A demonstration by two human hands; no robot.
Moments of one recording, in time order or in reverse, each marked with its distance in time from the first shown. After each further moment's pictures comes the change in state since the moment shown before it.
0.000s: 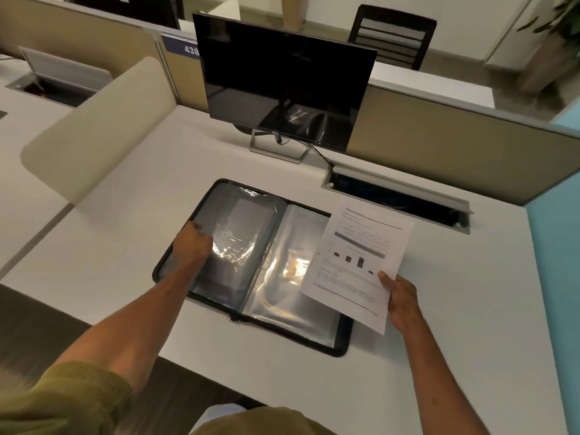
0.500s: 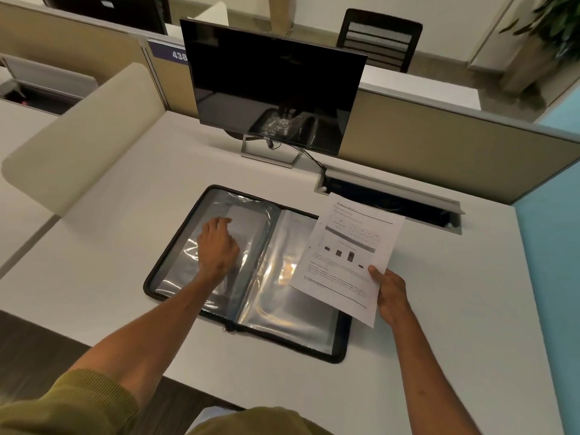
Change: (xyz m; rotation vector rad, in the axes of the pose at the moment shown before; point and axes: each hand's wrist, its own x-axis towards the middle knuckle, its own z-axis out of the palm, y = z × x) left_hand -0.021 0.035 0.038 0.293 -0.005 0.449; right_hand 0.006 -0.012 0.023 0.042 -0.017 -0.015
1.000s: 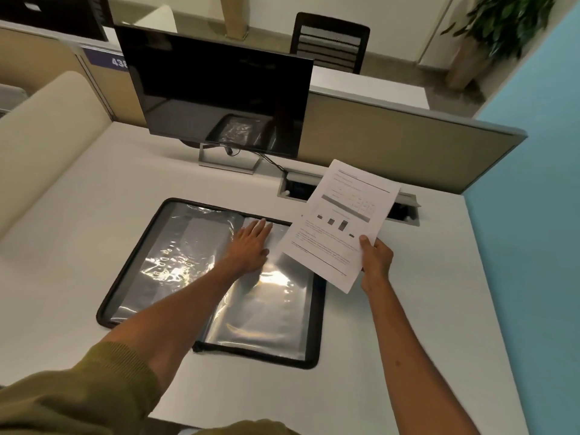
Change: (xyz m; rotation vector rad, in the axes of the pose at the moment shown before) left_hand 0.023 0.114 0.050 0.367 -0.448 0.504; right_hand 0.019 -0.065 -0.001 -0.004 0.270 -0.227
